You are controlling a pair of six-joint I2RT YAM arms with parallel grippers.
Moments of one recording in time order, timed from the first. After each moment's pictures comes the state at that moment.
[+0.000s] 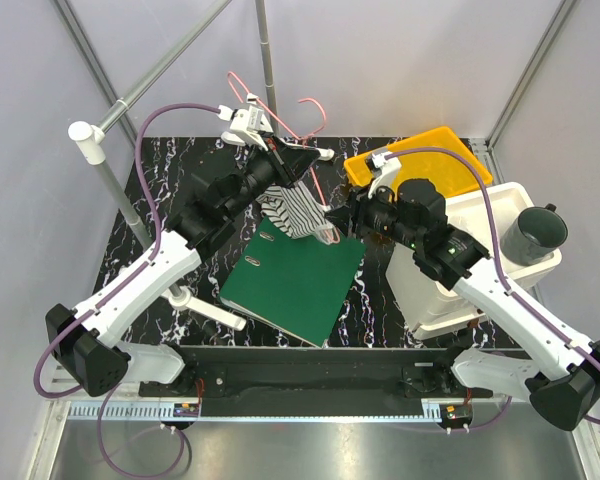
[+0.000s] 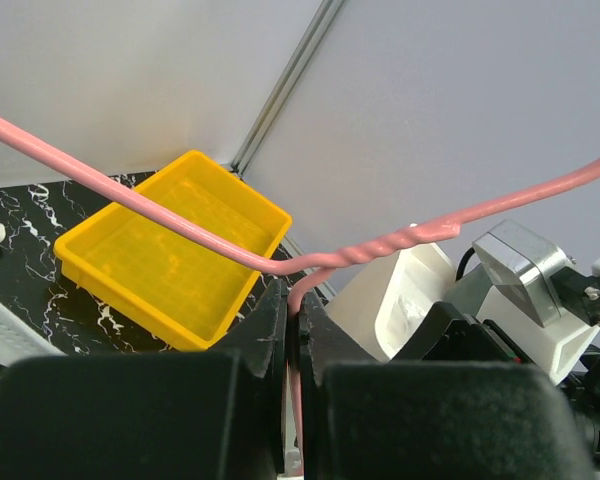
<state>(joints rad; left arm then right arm) -0.67 1.30 1.29 0.14 0.11 -0.57 0.68 1.11 1.12 -0.23 -0.15 0.32</state>
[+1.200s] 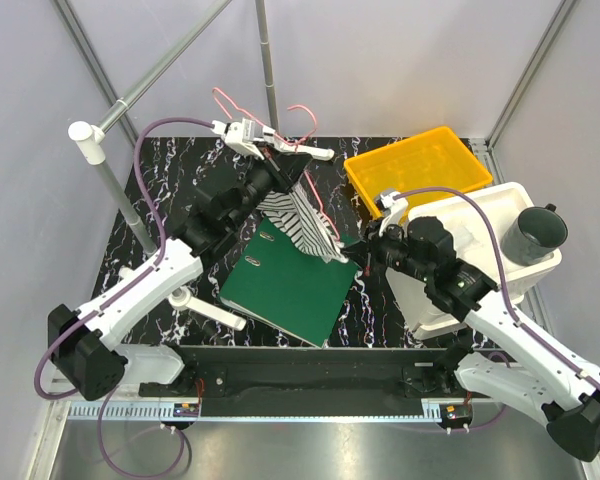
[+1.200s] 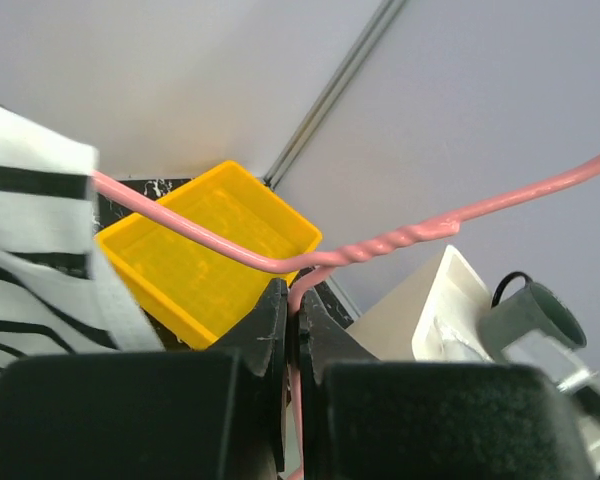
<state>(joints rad) -0.67 1.28 1.18 0.23 -0.01 -0.57 0.68 0.90 0.84 -0.22 -0.20 0.34</state>
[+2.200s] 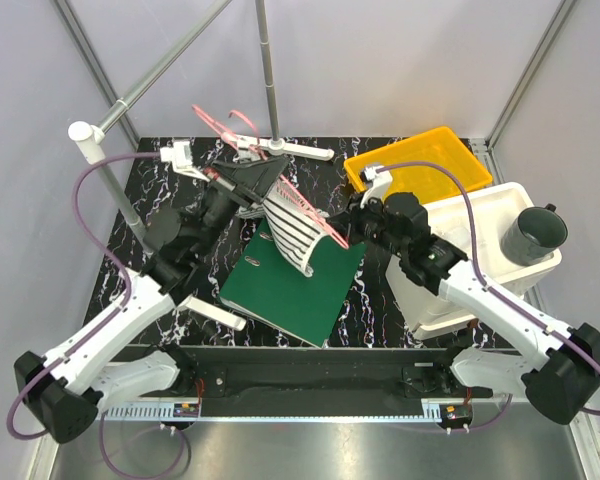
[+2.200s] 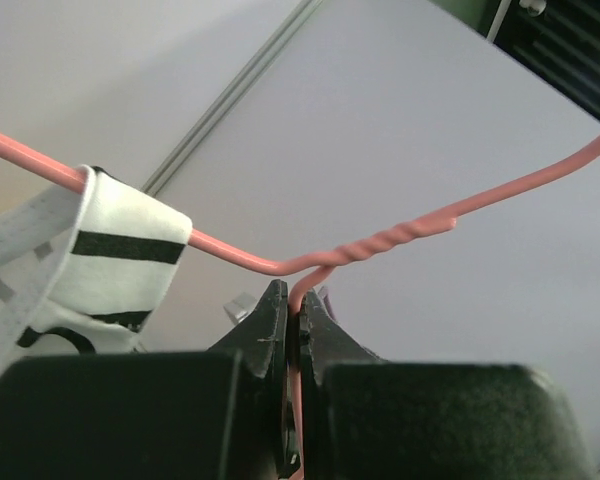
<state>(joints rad) -0.67 0.98 0.92 0.56 0.05 -0.91 0.68 1.14 0.92 -0.03 -0.09 0.36</state>
